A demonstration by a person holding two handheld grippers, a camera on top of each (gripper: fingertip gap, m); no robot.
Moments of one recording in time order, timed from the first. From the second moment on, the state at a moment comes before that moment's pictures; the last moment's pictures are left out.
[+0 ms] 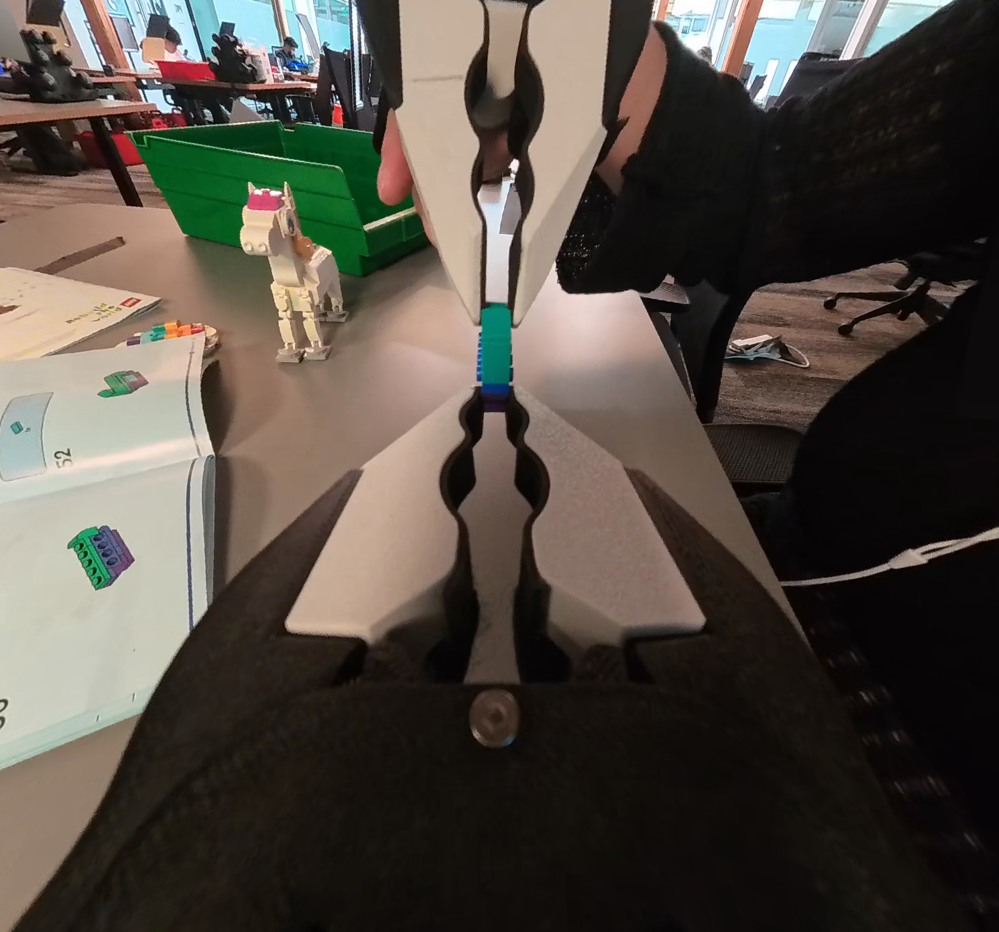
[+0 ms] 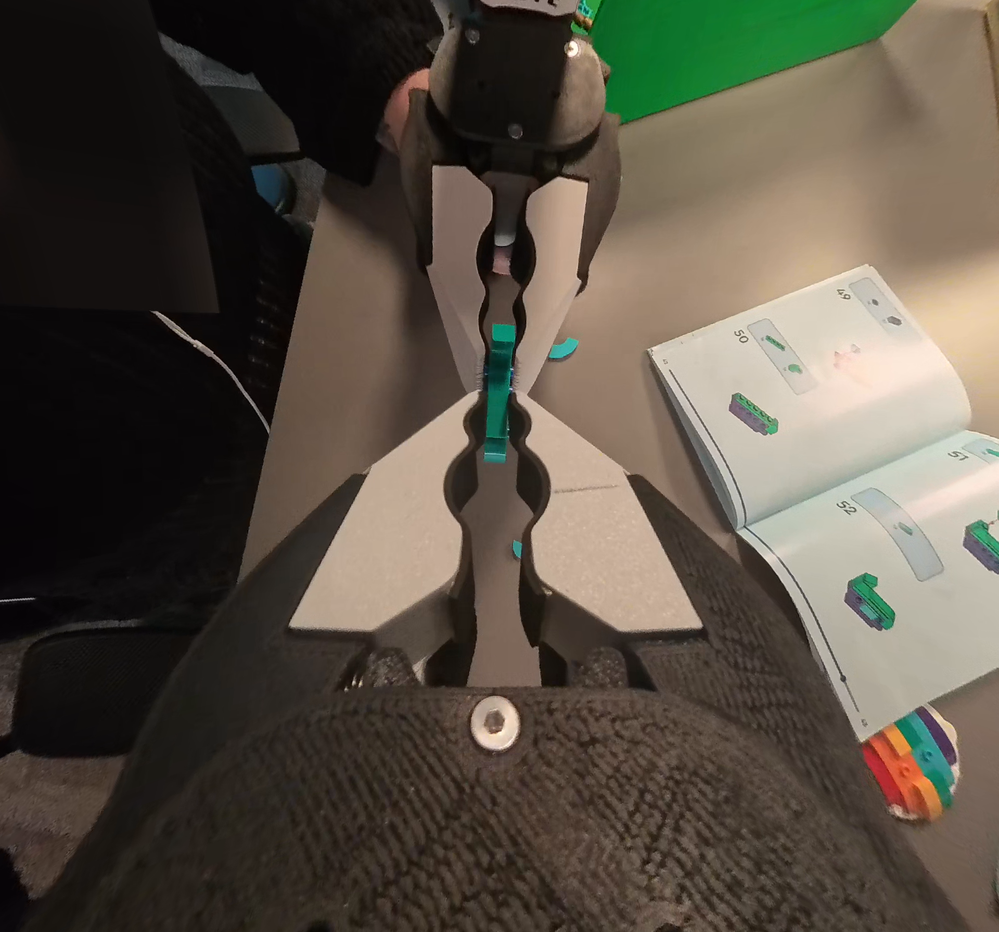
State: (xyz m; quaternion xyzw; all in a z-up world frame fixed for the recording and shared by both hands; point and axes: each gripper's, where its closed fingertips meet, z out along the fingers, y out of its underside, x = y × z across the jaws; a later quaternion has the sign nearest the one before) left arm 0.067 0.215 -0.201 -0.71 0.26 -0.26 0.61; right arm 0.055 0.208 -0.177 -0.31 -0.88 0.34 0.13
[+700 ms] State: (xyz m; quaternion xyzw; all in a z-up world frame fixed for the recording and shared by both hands) left arm 0.049 0.224 -0.200 -0.72 0.19 -0.28 0.61; right arm 0.029 0.225 -0.177 -0.18 -0.83 0.15 0.50
